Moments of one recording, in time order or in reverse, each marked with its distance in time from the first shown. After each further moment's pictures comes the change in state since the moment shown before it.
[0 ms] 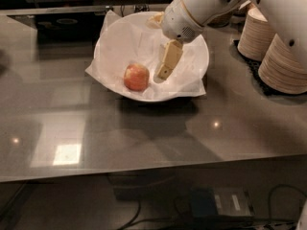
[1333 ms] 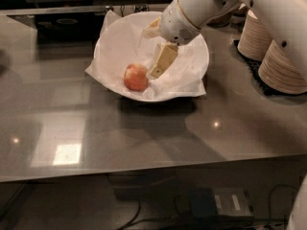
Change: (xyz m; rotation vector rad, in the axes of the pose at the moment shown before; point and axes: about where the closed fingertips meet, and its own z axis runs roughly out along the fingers) arm 0.005 -0.006 0.010 -0.001 0.007 0.010
